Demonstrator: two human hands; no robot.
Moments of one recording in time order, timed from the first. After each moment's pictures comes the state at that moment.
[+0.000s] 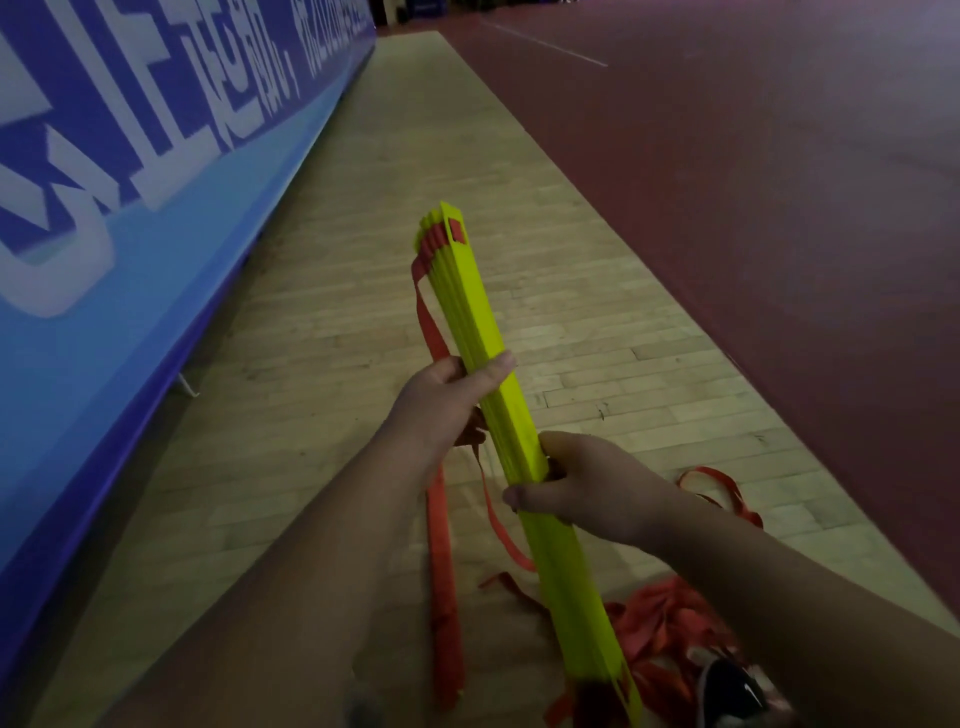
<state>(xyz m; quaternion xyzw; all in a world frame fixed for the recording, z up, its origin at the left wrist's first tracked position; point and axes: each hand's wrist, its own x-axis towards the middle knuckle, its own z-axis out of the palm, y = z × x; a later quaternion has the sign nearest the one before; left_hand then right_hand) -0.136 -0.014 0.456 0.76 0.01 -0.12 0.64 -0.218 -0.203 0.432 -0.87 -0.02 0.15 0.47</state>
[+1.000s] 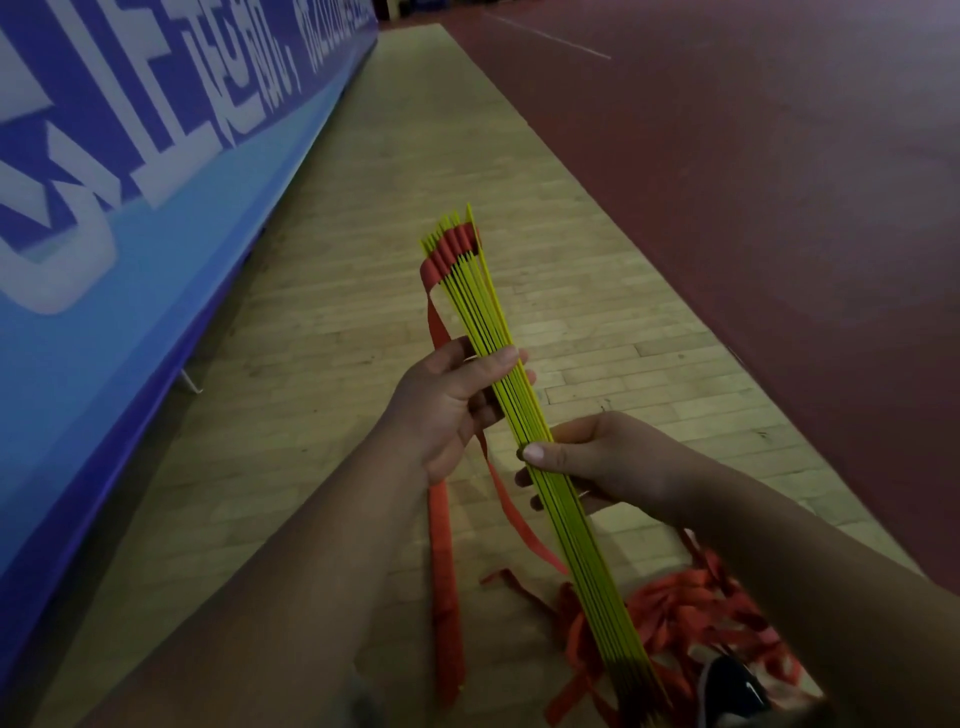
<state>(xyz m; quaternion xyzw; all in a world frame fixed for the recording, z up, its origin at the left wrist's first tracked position) -0.146 -0.028 0.476 0.57 -0.02 -0.17 0.80 -0.213 -0.229 0.452 -0.76 -0.01 0.22 0.60</state>
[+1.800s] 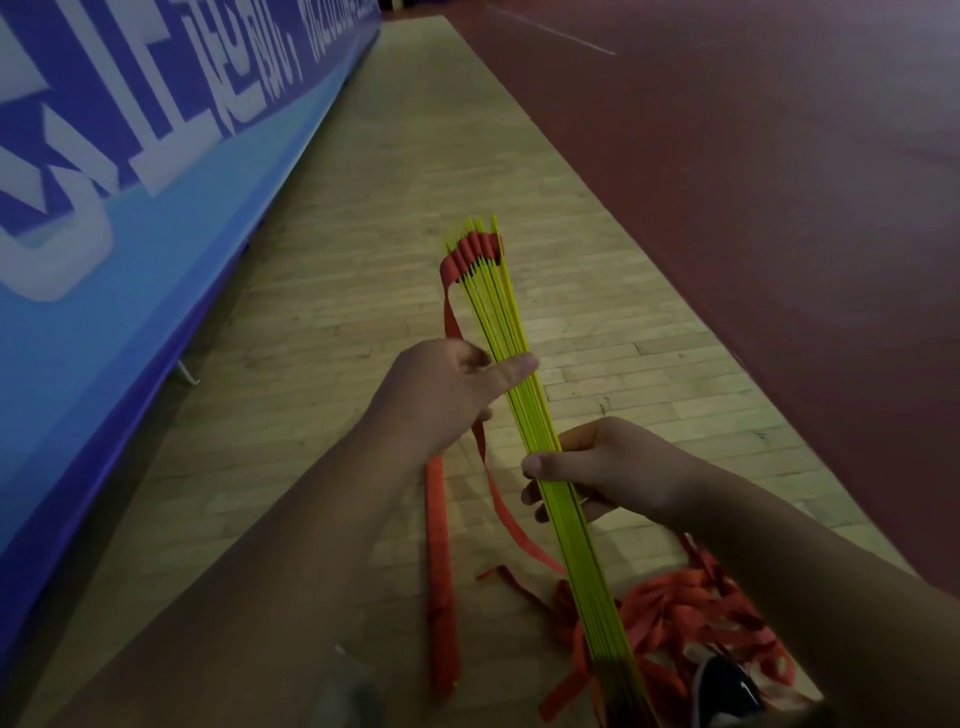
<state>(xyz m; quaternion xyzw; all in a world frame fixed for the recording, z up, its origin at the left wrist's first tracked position) -0.153 -0.013 0.501 0.90 -0.09 -0.06 0.43 -0.212 -0.227 0.445 -0.77 0.01 0.24 0.59</state>
